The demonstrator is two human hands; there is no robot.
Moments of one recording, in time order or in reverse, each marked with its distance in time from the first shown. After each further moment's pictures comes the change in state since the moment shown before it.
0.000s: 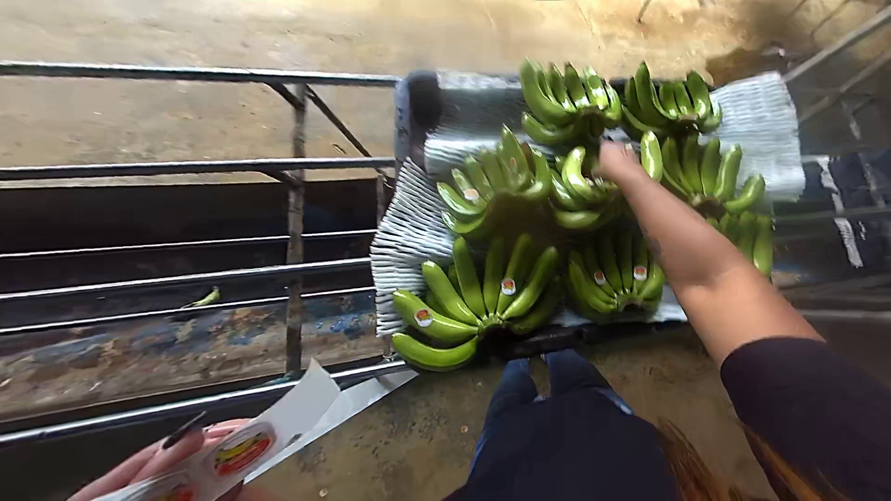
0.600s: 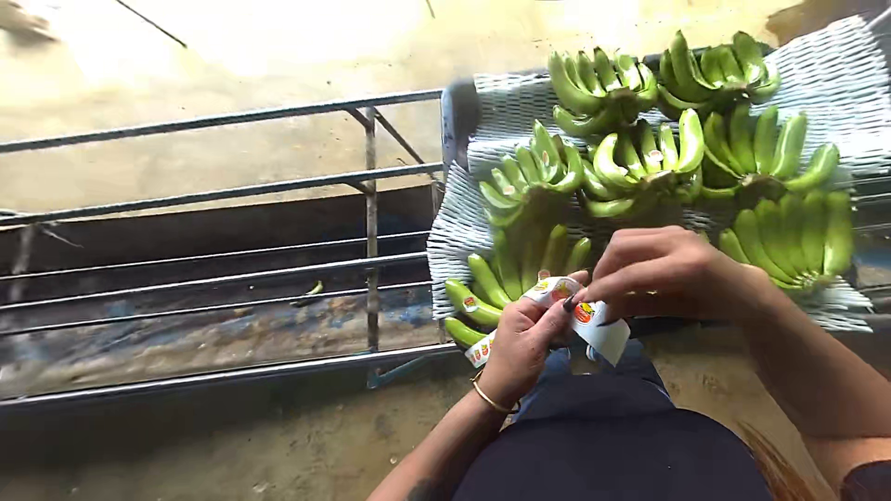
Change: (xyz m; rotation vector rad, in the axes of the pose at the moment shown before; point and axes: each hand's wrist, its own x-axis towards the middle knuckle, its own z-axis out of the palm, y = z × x) left_hand 0.018 0.039 0.206 -0.558 -0.593 -0.699; right_hand -0.255 -0.020 -0.038 0.626 0.095 -1.444
